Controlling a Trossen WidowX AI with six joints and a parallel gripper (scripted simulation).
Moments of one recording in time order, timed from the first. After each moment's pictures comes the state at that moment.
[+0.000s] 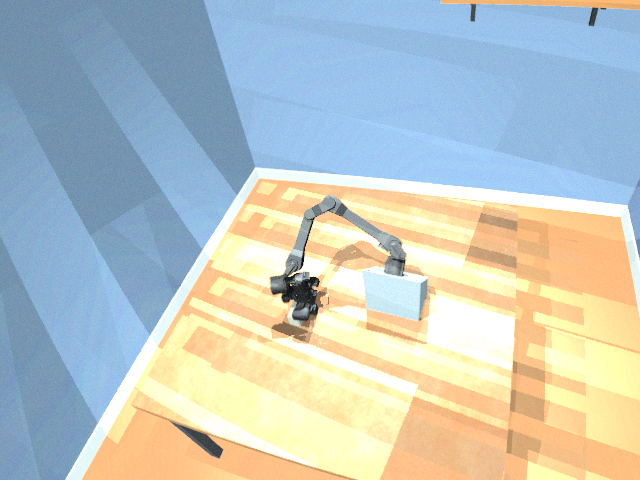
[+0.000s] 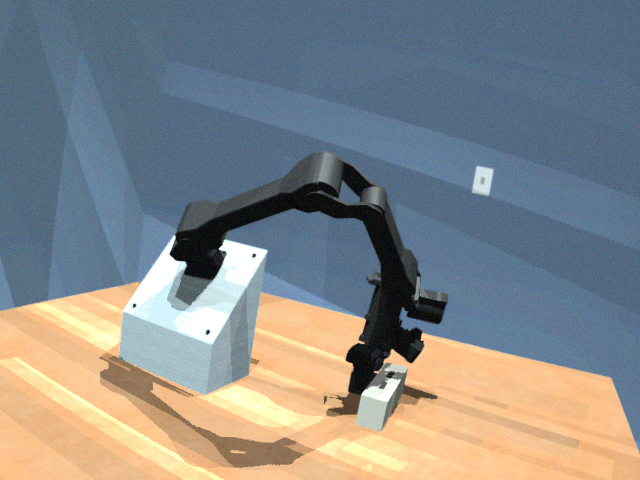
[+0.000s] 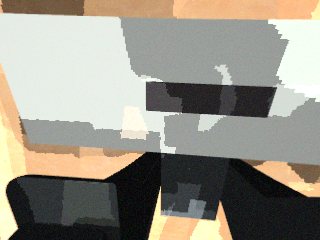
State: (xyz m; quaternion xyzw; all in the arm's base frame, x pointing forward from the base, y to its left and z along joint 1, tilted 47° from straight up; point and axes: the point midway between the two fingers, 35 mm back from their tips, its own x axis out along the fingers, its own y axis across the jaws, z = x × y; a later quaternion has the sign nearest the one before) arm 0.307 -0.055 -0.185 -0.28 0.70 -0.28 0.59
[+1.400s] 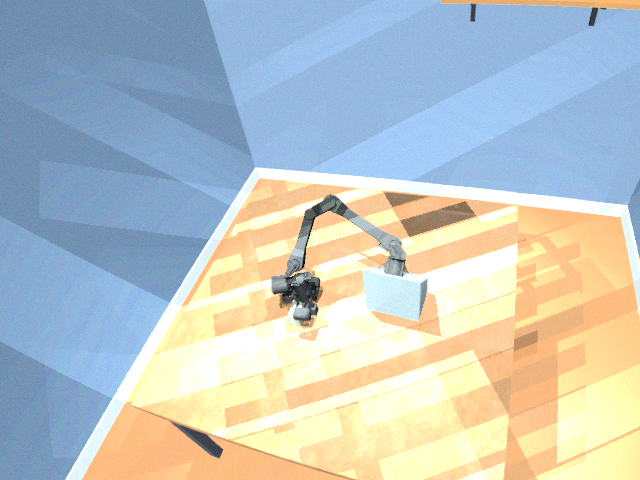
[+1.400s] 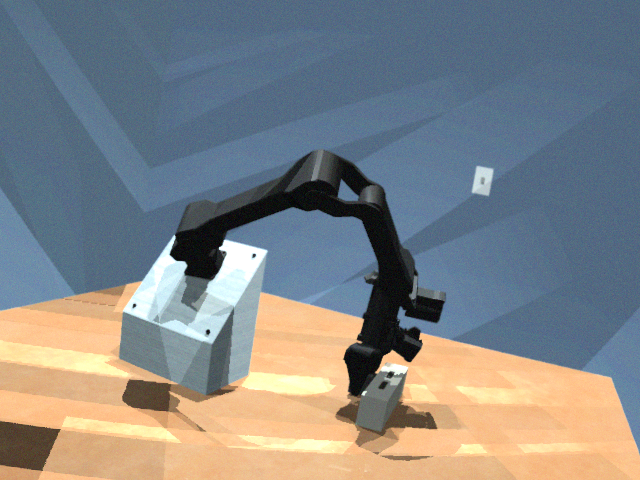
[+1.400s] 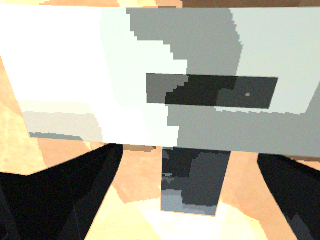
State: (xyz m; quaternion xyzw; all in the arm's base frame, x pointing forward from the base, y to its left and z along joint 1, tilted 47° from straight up) arm 0.304 -0.054 -0.185 -0.28 0.70 -0.28 0.60
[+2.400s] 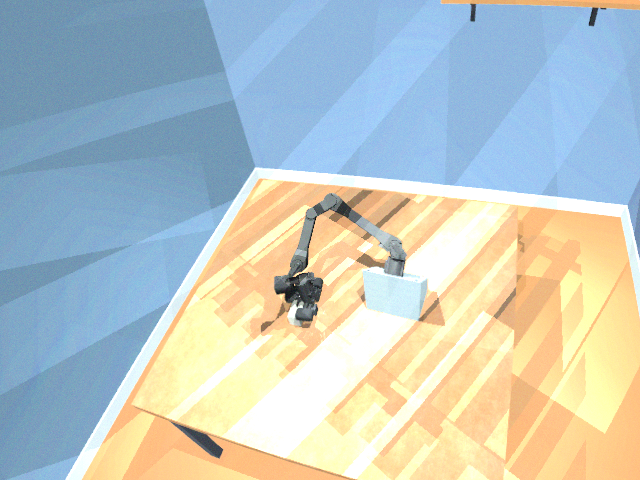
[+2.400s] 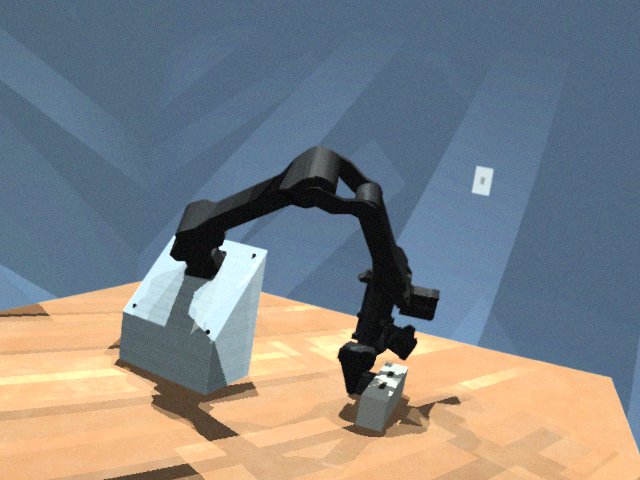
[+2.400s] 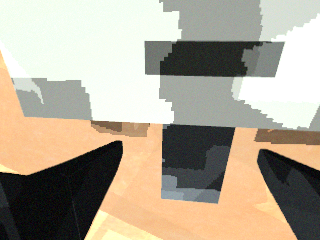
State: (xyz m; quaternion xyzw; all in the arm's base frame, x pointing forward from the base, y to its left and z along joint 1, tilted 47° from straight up) arm 0.294 -0.054 -0.184 -0.28 0.69 -0.28 0.60
